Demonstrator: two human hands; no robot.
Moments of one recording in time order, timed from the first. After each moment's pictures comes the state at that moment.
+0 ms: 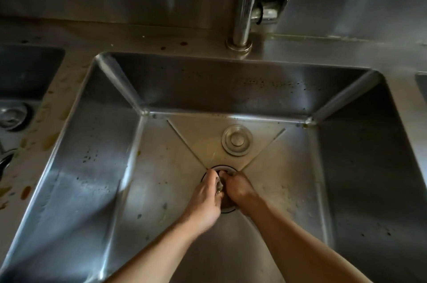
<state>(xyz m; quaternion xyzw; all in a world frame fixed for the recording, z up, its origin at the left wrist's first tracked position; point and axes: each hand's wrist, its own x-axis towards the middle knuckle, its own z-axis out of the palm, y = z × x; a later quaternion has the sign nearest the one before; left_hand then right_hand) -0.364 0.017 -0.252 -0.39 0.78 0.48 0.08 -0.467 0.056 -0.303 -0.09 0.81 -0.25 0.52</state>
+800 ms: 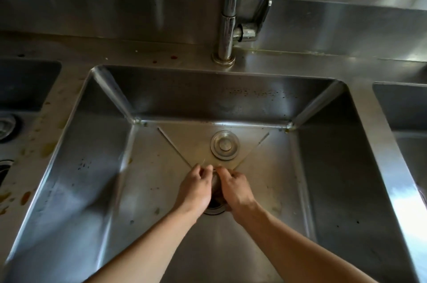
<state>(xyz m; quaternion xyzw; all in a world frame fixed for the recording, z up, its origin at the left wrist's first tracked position) -0.390 0.009 -0.224 -0.56 0.64 0.53 0.01 -0.460 0.073 -0.240 -0.02 0.77 -0.44 0.46</state>
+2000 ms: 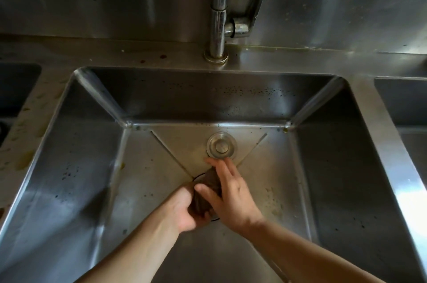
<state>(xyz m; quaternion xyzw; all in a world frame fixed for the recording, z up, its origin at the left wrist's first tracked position) -0.389 -0.005 -0.228 -0.59 0.17 0.78 0.11 -0.467 0.087 -0.229 -0.45 0.78 -0.35 0.27</state>
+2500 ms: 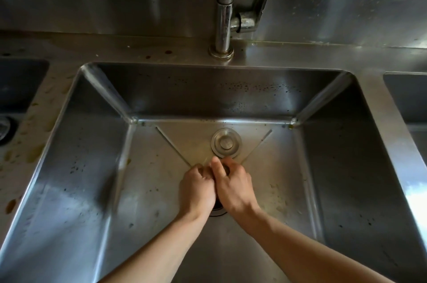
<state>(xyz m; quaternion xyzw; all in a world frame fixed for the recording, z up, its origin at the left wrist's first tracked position) -0.401 0.013 -0.221 -0.60 0.62 0.49 -0.04 -0.460 0.069 -0.227 -0.19 0.83 -0.39 0.35</state>
